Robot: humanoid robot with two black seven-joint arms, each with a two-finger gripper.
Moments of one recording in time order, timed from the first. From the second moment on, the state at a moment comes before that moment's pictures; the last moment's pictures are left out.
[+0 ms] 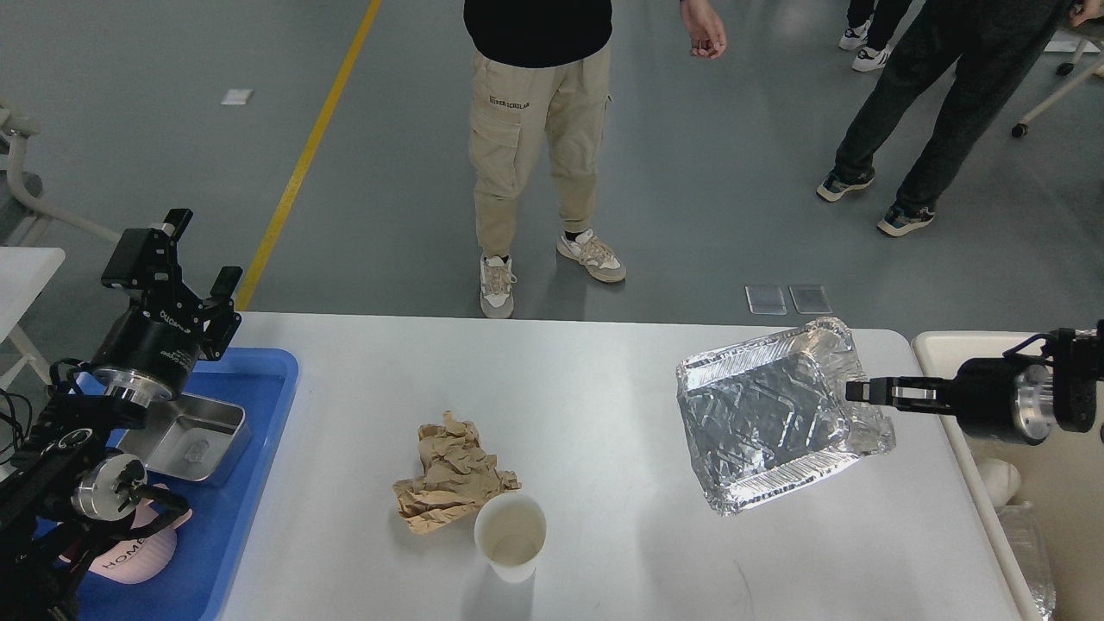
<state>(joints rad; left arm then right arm) -0.29 0.40 -1.14 -1.10 0.63 -0.12 -0.41 0.98 -0.97 -0.08 1.29 -1.12 0.27 0.38</state>
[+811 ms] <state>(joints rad) -0.28 0.40 -1.14 -1.10 0.65 -0.12 -0.41 1.06 -0.79 -0.09 1.21 -0.81 0.45 -0.03</state>
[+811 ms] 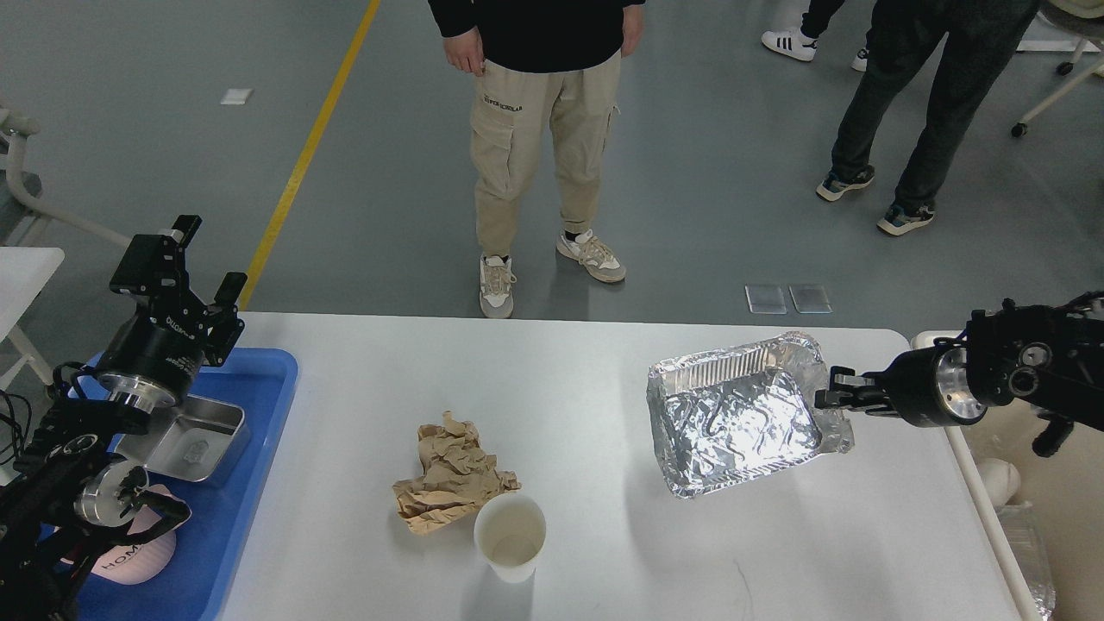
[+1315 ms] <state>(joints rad) -0.29 0.40 -1.10 -1.10 0.69 -0.11 -0.40 1.11 -0.78 -0.09 1.19 -0.55 0.47 -0.13</state>
